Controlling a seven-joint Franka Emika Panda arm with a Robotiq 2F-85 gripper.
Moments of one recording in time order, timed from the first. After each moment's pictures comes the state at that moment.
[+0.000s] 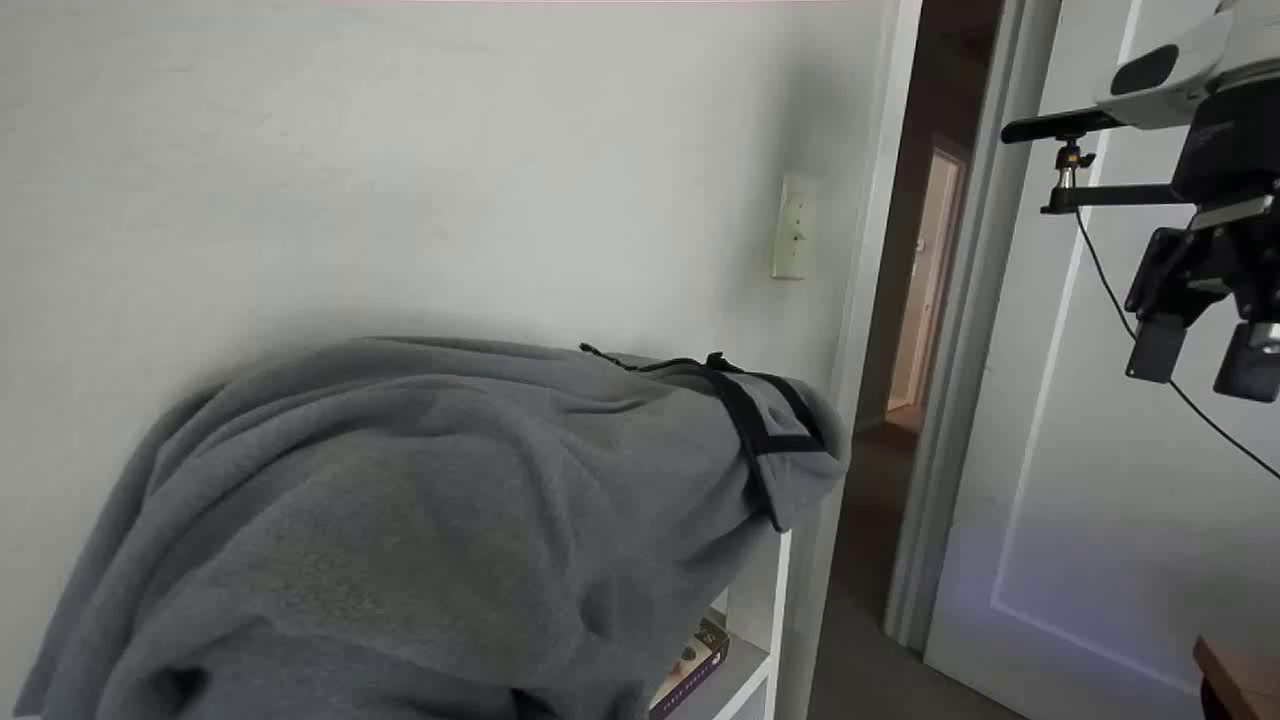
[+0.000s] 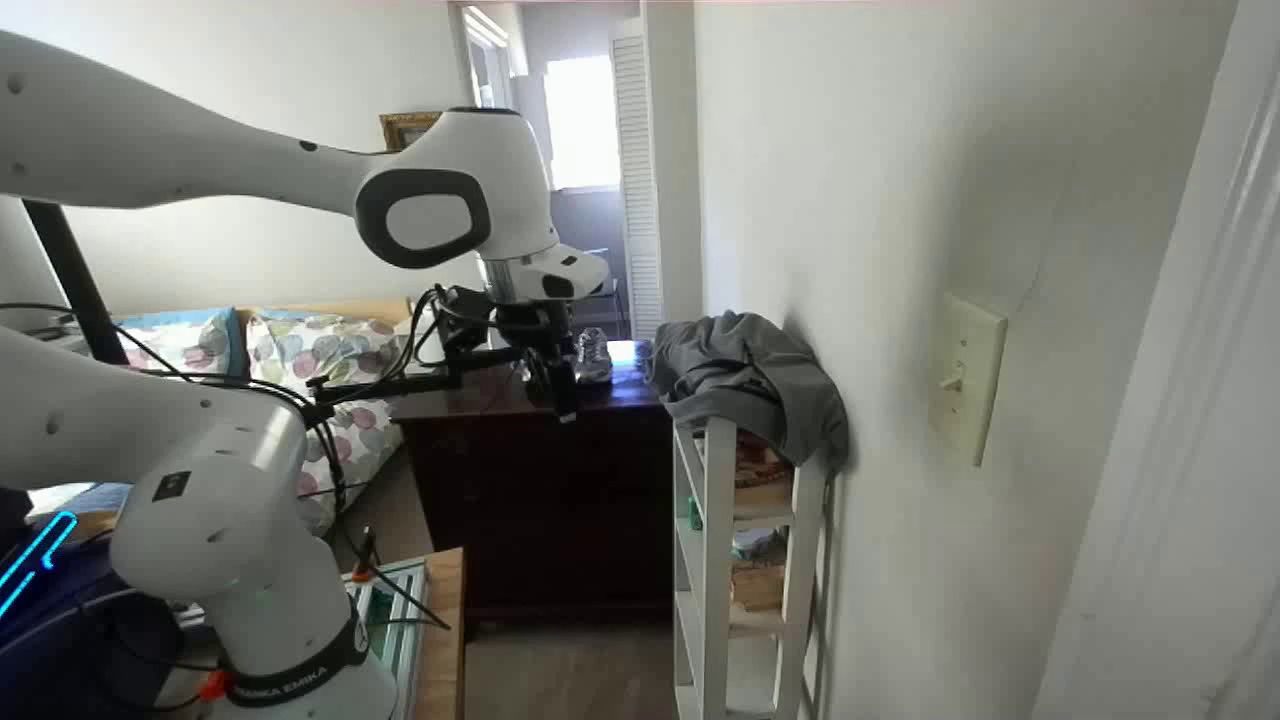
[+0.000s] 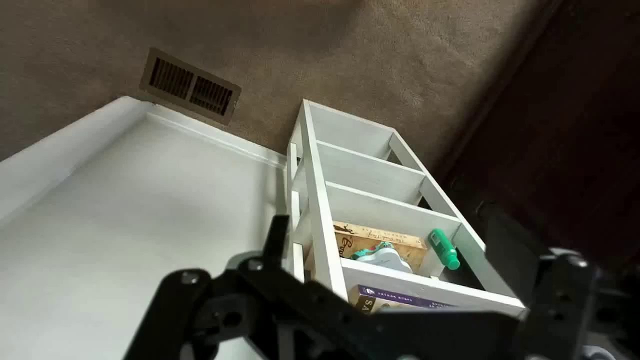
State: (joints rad) arm 0.14 -0.85 0.05 -2.76 0.11 2.04 -0.01
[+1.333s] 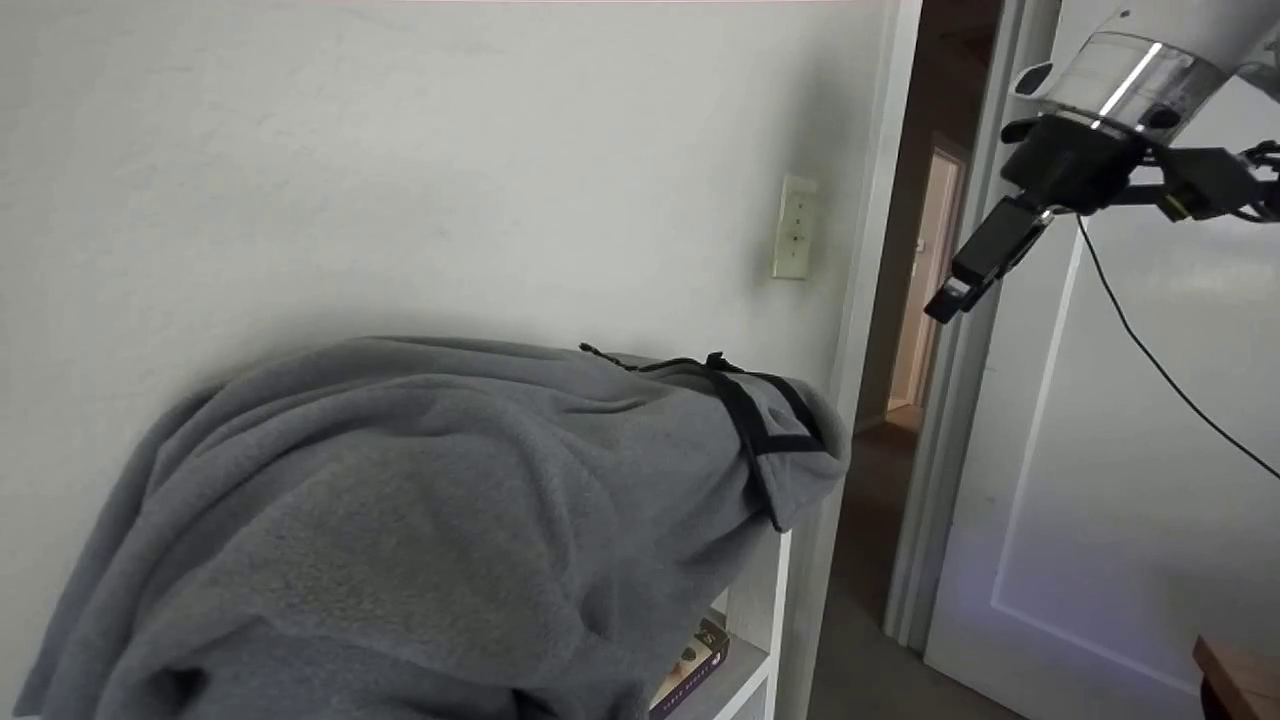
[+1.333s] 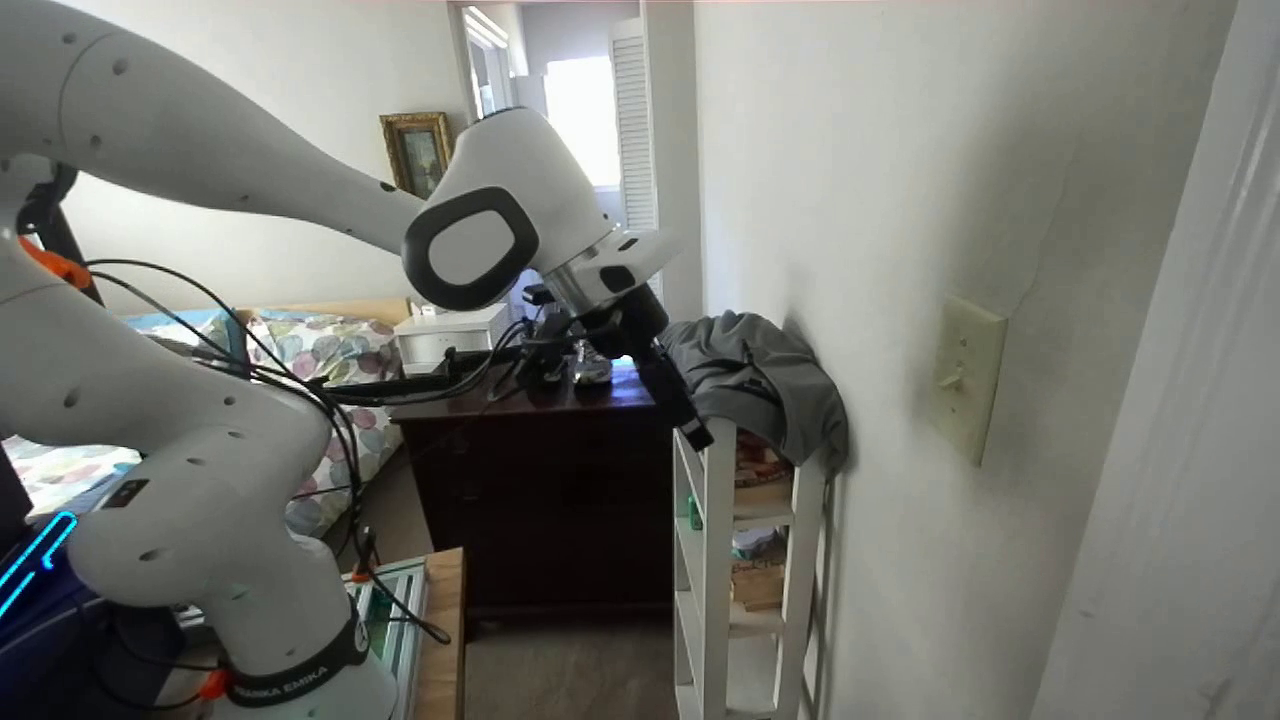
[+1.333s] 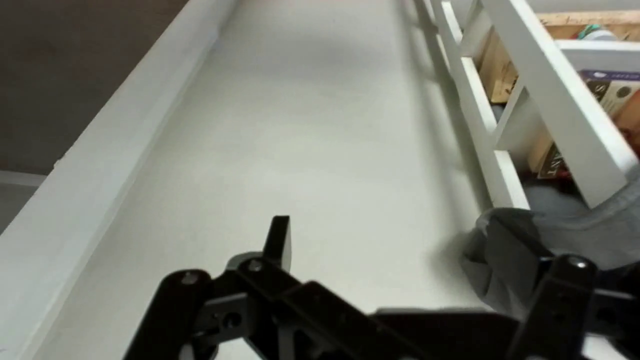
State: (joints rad) arm -0.18 -0.66 0.11 -2.75 -0.12 2.58 0.17
